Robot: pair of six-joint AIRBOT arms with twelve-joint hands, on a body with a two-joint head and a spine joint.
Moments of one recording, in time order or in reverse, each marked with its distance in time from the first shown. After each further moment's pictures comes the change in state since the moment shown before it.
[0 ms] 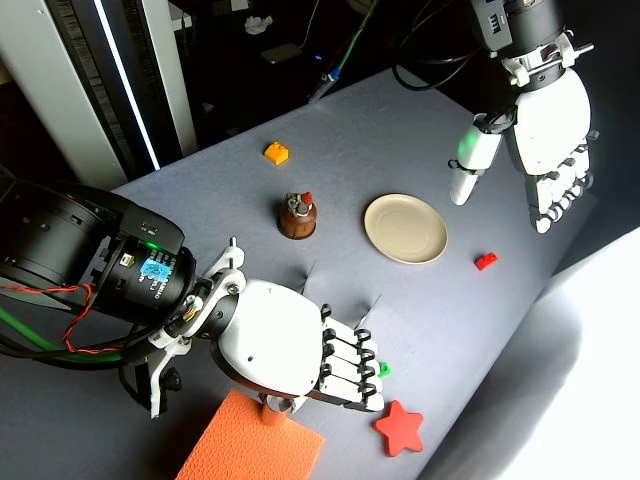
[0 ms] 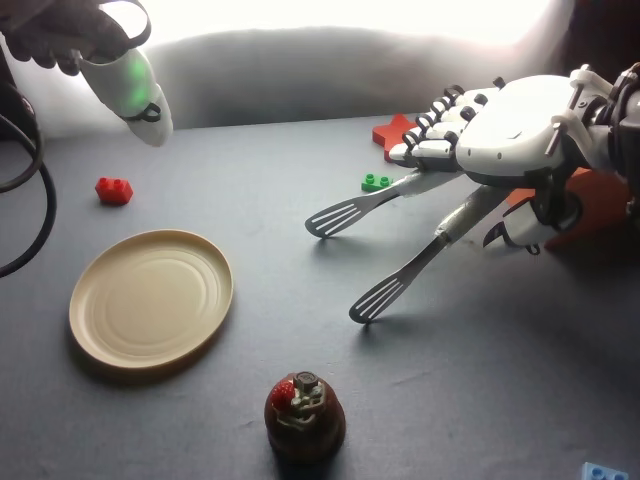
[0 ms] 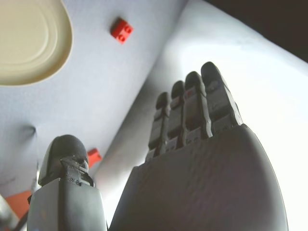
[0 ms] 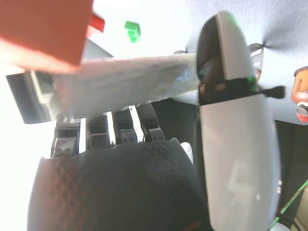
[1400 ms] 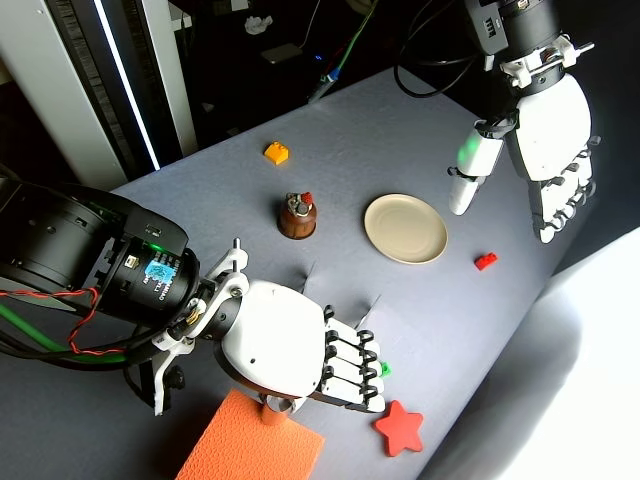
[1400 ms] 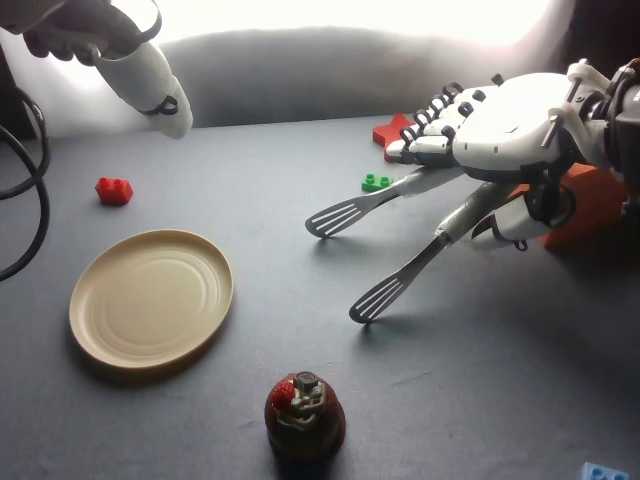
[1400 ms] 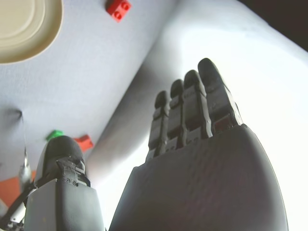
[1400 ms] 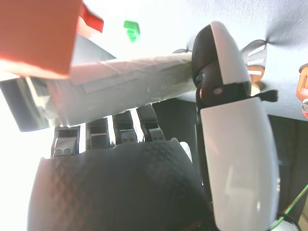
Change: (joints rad) left arm 0.014 0.004 -0.008 0.011 -0.066 -0.064; right arm 0.009 -0.008 0.011 0.000 -0.011 0.038
